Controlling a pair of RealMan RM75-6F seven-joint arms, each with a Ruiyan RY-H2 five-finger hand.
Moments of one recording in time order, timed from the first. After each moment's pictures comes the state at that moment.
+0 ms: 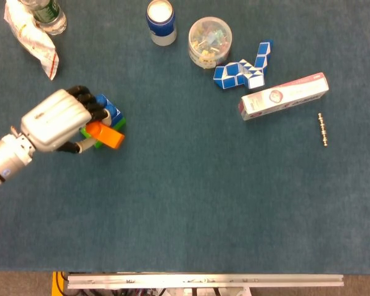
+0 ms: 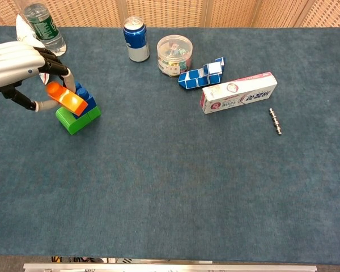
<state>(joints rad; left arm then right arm) -0.71 -1.14 0.11 -1.36 1.84 1.14 -0.31 0.07 -1.04 0.06 -1.64 -1.57 1.54 -0.03</state>
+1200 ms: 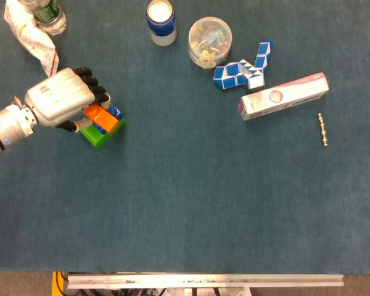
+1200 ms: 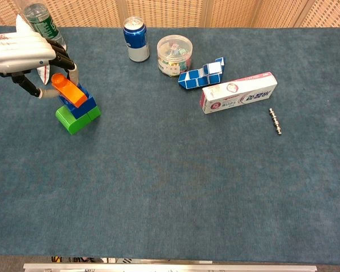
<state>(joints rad) -0.84 -1.22 0.18 -1.07 1.92 1.13 -0.50 0.05 -1.04 0.06 -1.73 -1.57 1.57 -0.15</state>
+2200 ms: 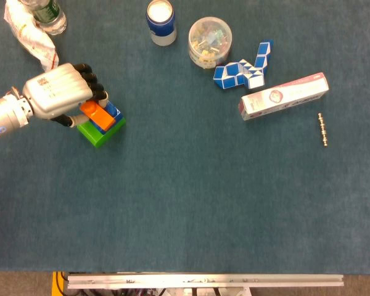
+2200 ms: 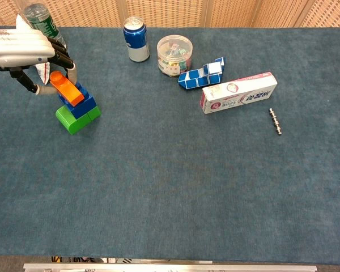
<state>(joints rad) -0.89 -1.29 0.26 -0.84 1.97 1.21 -0.68 0.02 -1.07 0.06 -1.82 -1.59 1.61 -0.28</state>
